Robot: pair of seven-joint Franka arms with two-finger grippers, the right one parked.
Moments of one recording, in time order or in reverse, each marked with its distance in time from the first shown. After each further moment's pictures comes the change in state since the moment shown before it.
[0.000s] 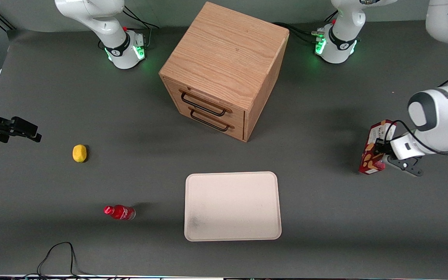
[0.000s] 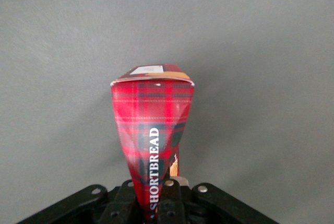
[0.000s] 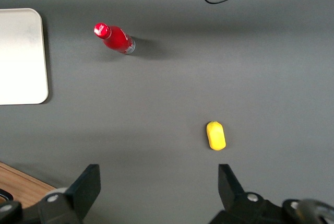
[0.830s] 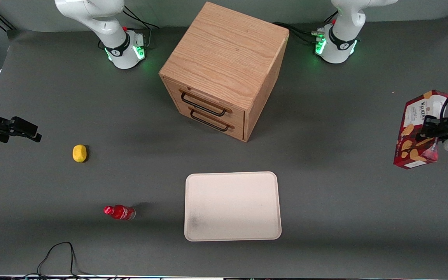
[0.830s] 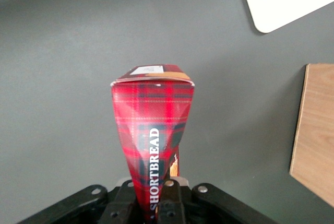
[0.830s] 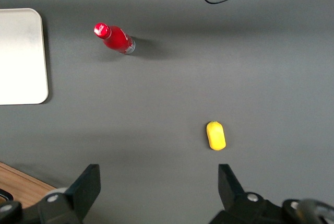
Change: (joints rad) arm -0.062 -0.060 -0.008 0.593 0.043 -0.629 -0.222
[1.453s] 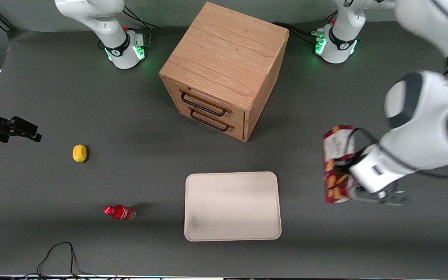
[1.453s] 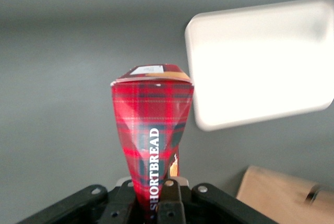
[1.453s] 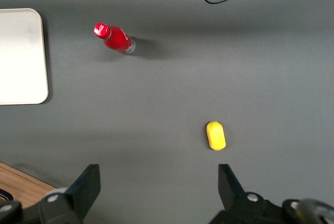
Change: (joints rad) arm -0.262 0.361 -0.097 0.338 -0.005 0.210 -0.657
